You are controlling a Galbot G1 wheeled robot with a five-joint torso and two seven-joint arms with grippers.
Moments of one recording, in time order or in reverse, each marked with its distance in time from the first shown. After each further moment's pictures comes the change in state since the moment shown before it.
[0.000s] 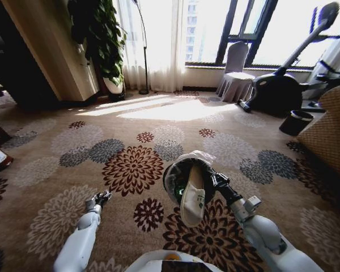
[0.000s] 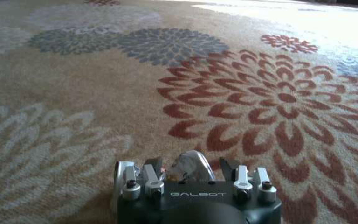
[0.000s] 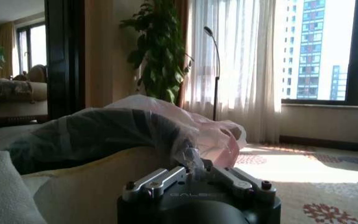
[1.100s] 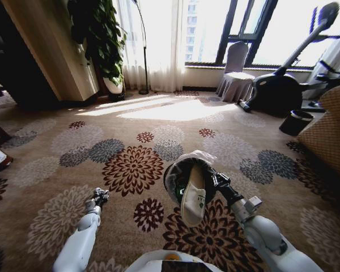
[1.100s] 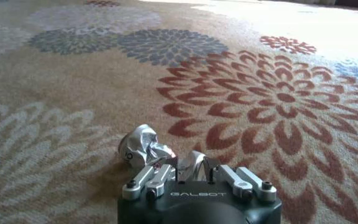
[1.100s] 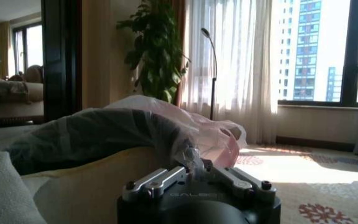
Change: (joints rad) left arm 0.009 0.002 0.009 0.003 -0.011 -0.024 0.005; right arm -0.015 0.005 0.019 0.005 -0.002 0.004 0.000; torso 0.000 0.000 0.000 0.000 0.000
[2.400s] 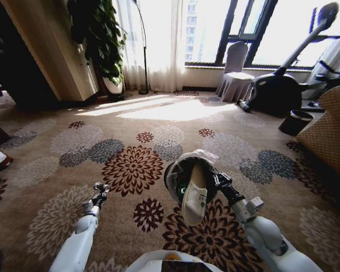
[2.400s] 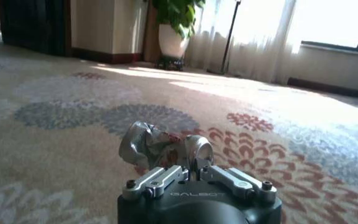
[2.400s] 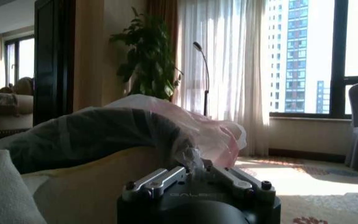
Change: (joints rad) left arm 0.159 0.002 -0.081 -0.291 -0.085 -0.164 0.085; right arm 0.070 0.024 -0.017 -0.073 0.002 0.063 0.000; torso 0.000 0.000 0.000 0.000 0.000
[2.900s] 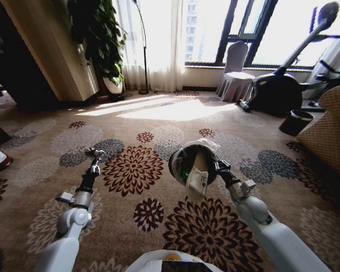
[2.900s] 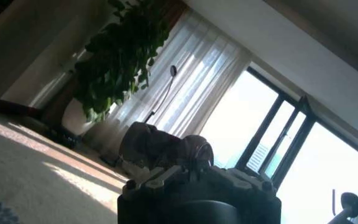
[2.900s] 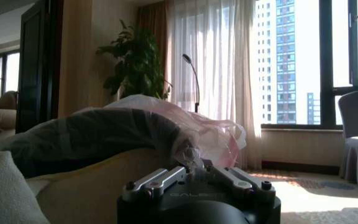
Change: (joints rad) left arm 0.189 0.050 -0.077 -0.793 -0.600 0.147 -0.007; right arm 0.343 -0.006 -0.150 -0.240 0.095 0.023 0.000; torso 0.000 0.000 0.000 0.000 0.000
